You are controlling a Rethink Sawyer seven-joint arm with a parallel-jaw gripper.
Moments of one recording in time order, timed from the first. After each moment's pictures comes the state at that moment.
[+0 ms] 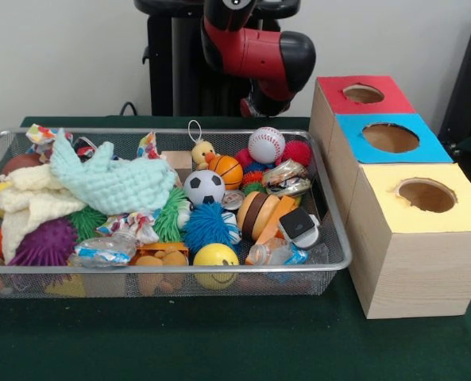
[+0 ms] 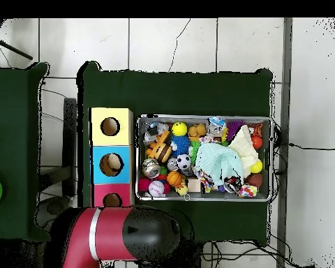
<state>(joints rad) 0.04 0.03 -0.14 2.01 0.02 0.14 1.24</state>
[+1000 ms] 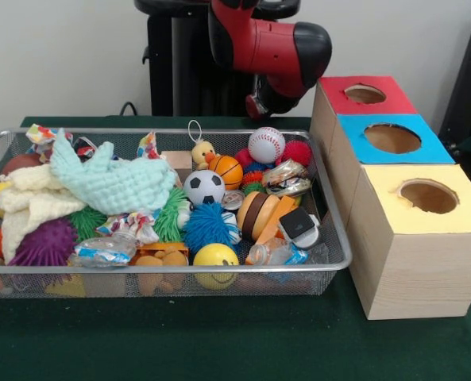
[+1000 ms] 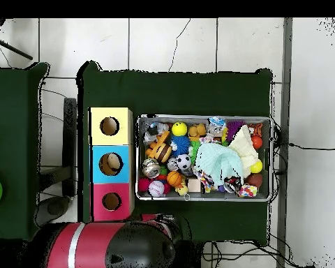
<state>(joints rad) 0.07 -0.13 -0.16 1.96 -0.02 0.35 1.24</state>
